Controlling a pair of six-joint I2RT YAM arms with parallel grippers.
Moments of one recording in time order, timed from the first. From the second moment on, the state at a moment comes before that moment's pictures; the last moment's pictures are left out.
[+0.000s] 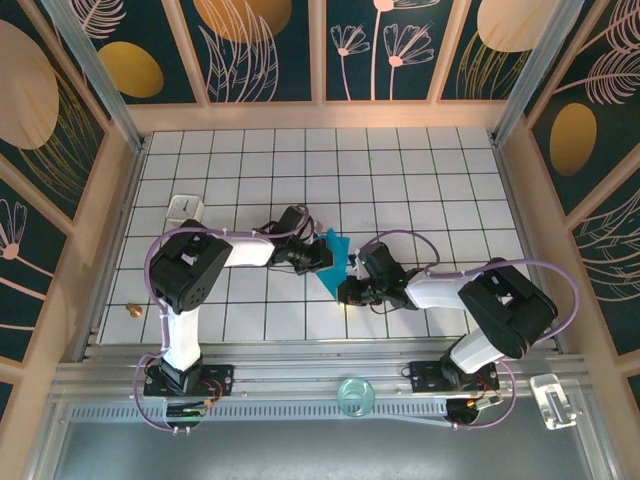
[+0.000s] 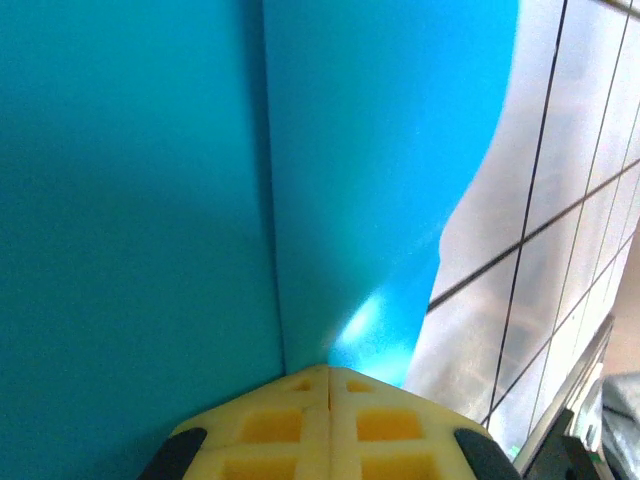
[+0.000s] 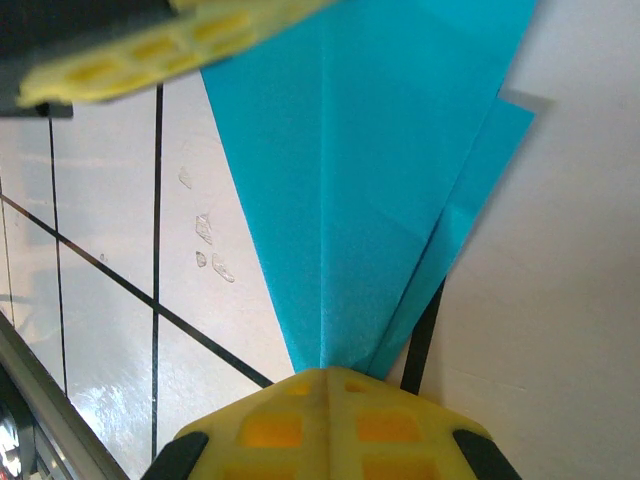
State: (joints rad) left arm -0.64 1.96 1.01 0.01 0.54 -0.87; right arm 0.75 1.53 0.49 0.10 -0.38 0.73
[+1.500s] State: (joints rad) left arm -0.49 2.27 1.51 -0.20 0.64 -0.78; right arm 0.75 1.54 0.48 0.13 -0.37 0.73
